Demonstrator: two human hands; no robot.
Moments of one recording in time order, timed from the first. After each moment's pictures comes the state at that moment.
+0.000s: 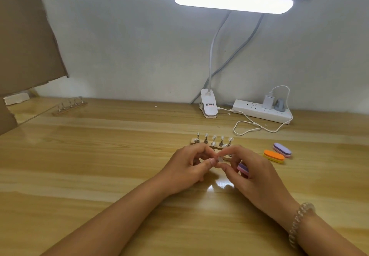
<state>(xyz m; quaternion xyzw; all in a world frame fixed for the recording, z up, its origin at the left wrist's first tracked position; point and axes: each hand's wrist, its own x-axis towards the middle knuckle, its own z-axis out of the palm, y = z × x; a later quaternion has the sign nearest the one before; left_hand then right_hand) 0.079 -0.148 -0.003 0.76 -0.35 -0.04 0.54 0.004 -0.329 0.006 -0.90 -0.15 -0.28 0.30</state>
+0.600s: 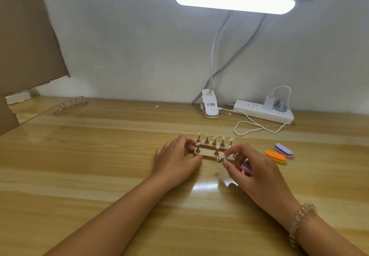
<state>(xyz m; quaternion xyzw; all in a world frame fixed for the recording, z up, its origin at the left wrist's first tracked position) 0.093 -0.143 -0.006 0.91 -0.15 0.08 0.37 0.005 -0.331 0.003 -0.90 -0.11 -0.29 0.31</state>
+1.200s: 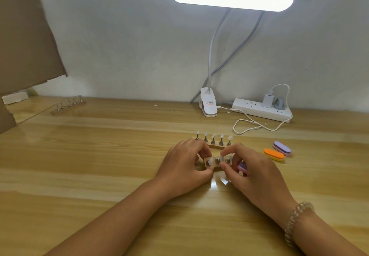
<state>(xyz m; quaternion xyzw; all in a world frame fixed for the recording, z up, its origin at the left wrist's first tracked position) 0.076 -0.149 -0.004 0.88 -0.33 0.11 0.33 0.003 -0.328 0.005 -0.92 -0.10 -0.27 0.26</state>
